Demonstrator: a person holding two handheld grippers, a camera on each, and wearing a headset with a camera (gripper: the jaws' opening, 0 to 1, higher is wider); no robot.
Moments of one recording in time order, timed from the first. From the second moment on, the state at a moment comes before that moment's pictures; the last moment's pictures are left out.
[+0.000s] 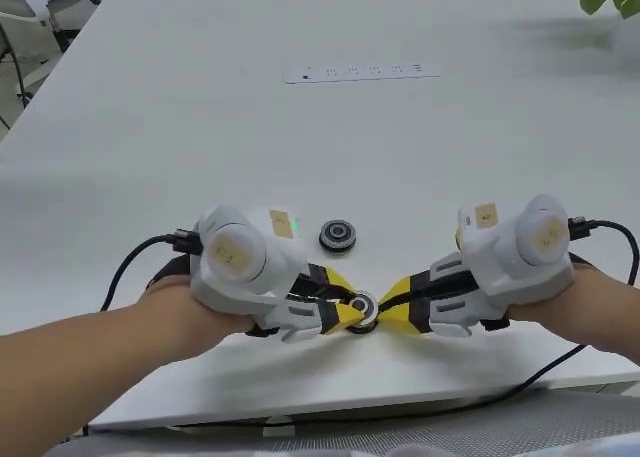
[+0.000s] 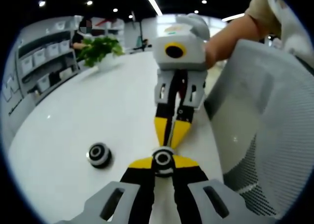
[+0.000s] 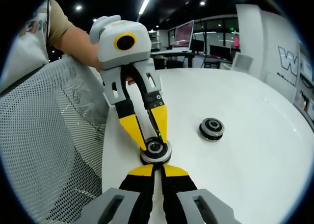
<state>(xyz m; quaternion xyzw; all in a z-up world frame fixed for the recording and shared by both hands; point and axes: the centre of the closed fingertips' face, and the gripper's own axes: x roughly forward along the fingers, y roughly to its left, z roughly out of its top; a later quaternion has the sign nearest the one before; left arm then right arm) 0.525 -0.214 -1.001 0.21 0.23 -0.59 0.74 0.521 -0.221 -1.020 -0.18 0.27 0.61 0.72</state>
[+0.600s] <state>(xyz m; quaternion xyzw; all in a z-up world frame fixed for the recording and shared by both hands) 0.525 -0.214 -1.002 0.21 0.23 -0.59 0.74 0.525 -0.225 -1.015 -0.11 0.30 0.59 0.74</state>
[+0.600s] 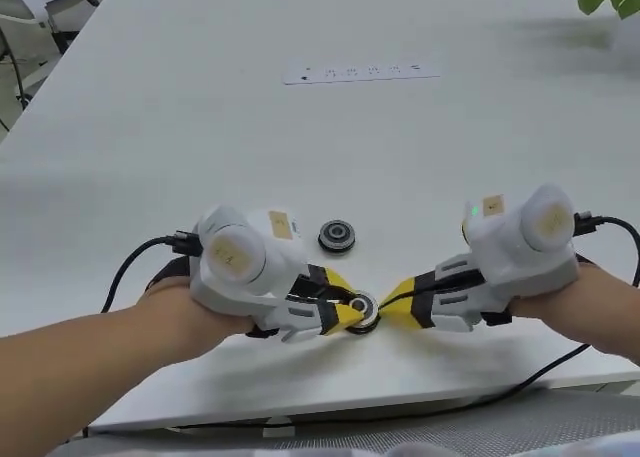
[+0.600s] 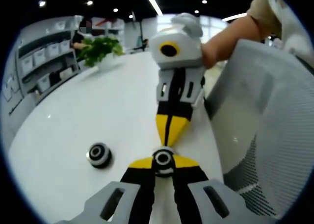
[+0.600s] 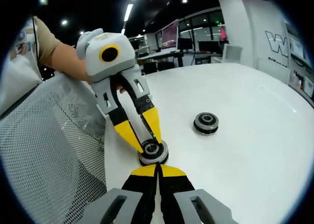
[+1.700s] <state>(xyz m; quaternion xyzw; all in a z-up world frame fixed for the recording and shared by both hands) 0.527 -0.214 -1.002 0.21 0.23 -0.59 0.75 0.525 -0.224 -1.005 -0.01 0.32 0.57 0.76</state>
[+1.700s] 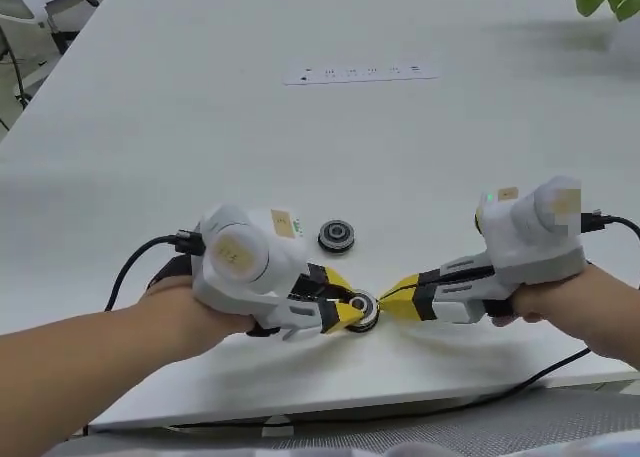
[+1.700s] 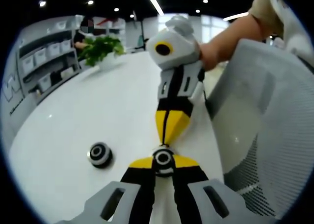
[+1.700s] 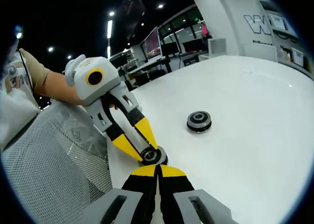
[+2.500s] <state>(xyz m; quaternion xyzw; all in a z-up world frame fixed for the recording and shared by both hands) 0.526 -0.215 -1.002 0.22 0.23 -0.59 0.75 0.521 -0.217 -0.999 0.03 0.33 0.57 0.75</state>
